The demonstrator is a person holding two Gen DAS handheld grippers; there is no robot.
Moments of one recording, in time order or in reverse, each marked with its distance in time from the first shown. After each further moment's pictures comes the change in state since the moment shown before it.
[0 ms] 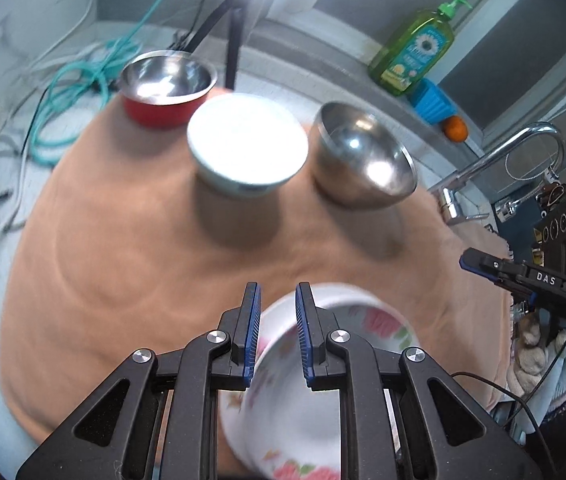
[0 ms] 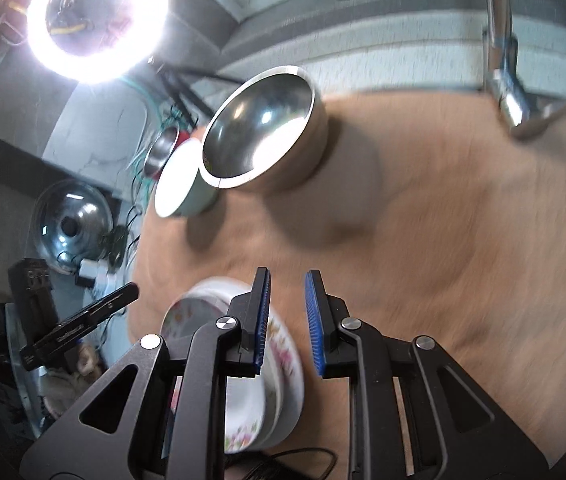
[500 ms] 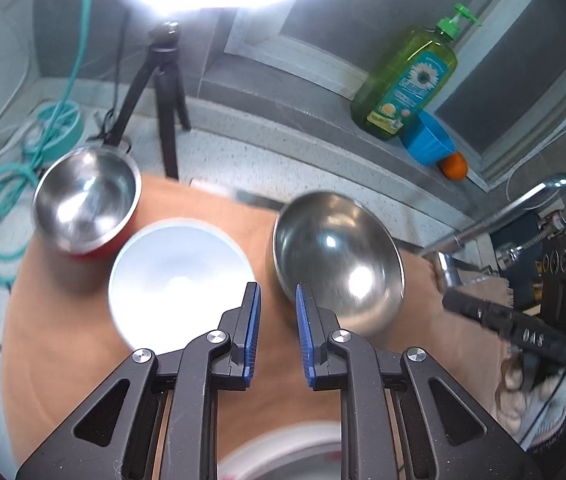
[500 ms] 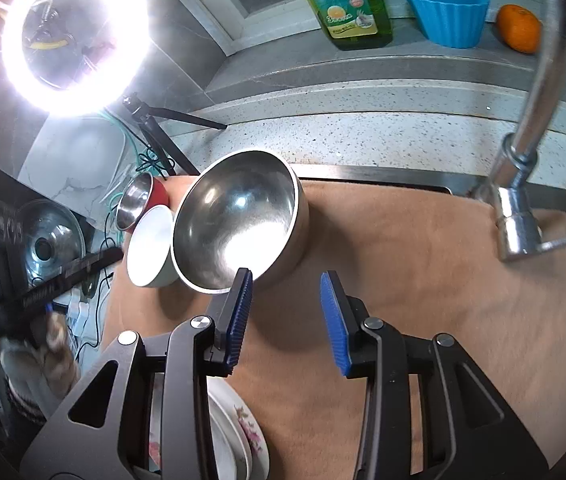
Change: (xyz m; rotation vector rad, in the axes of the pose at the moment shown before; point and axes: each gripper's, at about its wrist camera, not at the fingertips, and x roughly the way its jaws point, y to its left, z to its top) left arm 0.050 -0.035 0.114 0.059 -0.026 -0.004; right arm 0.021 0.000 0.075 -0.056 -0.031 -0.078
